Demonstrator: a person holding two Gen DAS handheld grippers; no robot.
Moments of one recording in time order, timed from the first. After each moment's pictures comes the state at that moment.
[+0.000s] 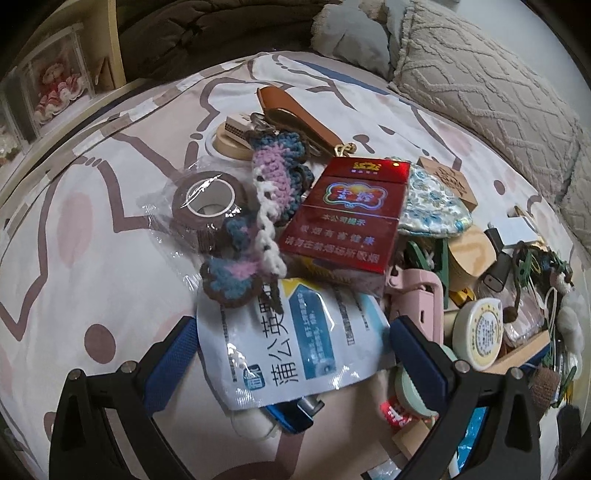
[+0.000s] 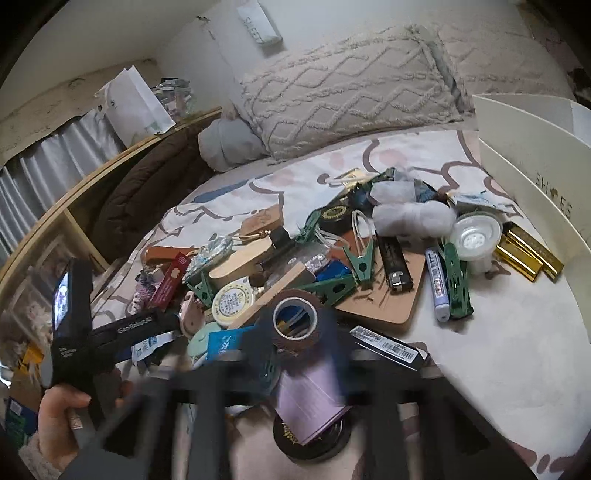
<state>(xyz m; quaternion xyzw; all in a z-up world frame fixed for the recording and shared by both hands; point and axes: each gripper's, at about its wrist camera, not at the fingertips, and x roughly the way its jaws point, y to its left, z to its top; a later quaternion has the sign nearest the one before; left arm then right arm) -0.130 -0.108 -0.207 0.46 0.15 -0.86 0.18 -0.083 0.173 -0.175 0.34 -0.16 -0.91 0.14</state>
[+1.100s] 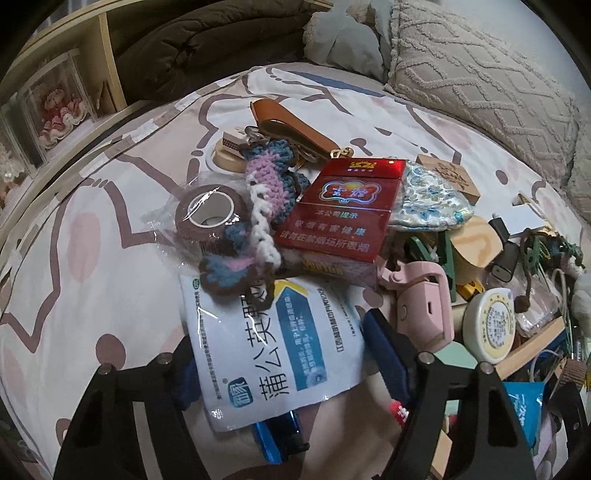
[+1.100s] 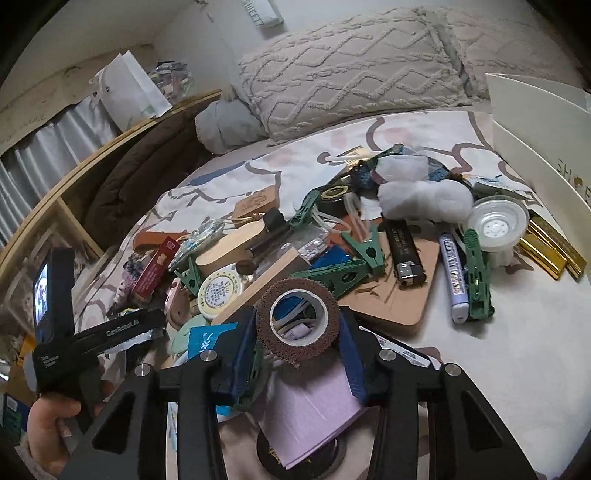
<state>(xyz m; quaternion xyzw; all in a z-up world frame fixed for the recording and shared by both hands) -0.129 -0.100 -0.206 0.45 0.10 -0.87 0.19 -0.106 0.171 -0.196 0.38 -0.16 -0.90 0.15</state>
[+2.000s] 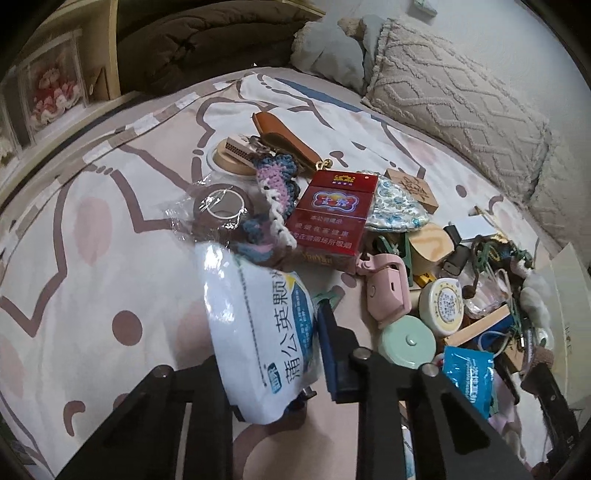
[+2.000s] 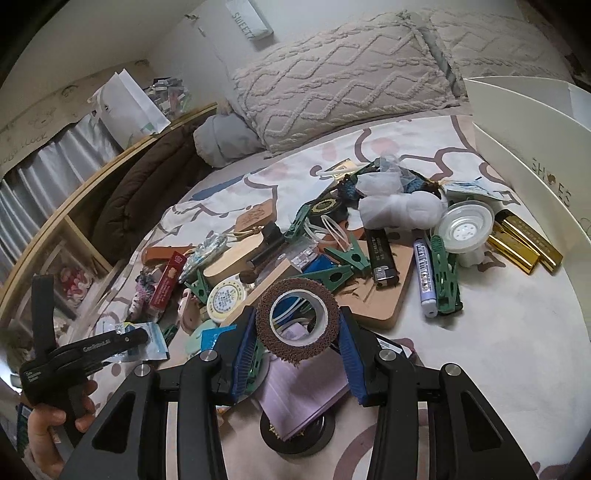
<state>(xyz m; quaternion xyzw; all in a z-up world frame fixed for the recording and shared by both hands) -0.092 -0.113 -0.181 0.44 0.16 -0.88 0.12 -0.090 0.192 -0.179 0.37 -0.18 -0.90 0.15</state>
